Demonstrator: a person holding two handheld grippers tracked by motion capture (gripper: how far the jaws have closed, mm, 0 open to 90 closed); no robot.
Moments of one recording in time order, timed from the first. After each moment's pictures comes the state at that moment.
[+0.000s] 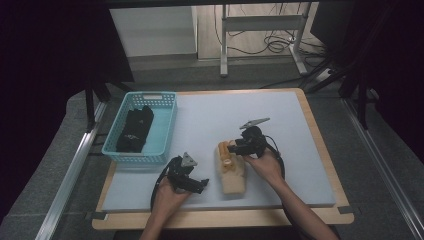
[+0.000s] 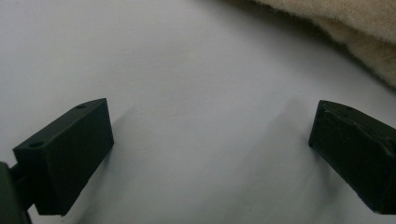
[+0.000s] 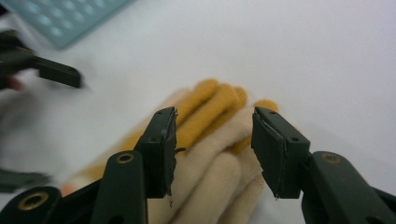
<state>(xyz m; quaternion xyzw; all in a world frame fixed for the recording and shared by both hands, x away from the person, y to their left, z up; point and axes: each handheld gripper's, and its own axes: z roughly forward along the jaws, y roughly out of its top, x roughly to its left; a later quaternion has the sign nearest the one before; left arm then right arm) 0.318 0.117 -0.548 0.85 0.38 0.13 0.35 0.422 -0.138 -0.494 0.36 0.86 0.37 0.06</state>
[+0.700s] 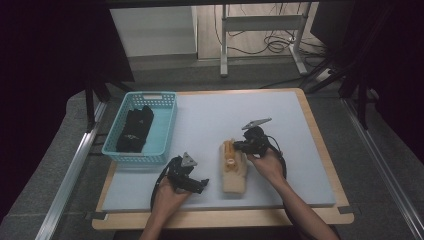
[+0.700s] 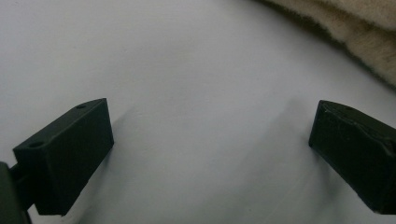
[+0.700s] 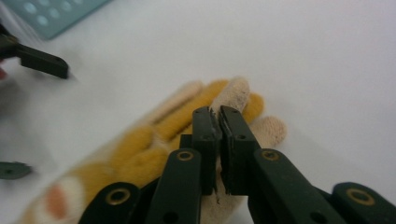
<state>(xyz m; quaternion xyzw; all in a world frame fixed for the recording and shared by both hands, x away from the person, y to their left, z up) 0.318 0.117 -0.548 0.85 0.38 0.13 0.35 0.424 -0.148 -0.496 0.35 0.86 0.37 0.08</state>
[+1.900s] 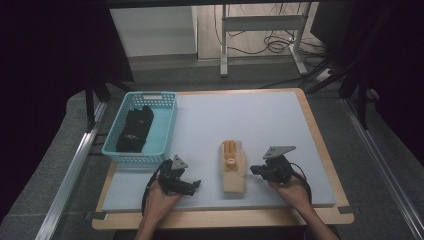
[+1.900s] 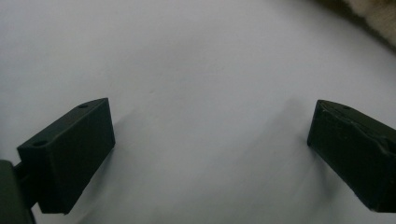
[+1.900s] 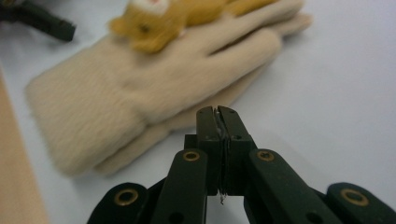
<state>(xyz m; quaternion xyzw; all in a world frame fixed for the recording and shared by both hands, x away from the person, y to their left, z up) 0.303 0.144 -0.548 0.84 0.41 0.14 0.34 0.342 -0.211 -0.510 0.28 0.88 0.38 0.08</state>
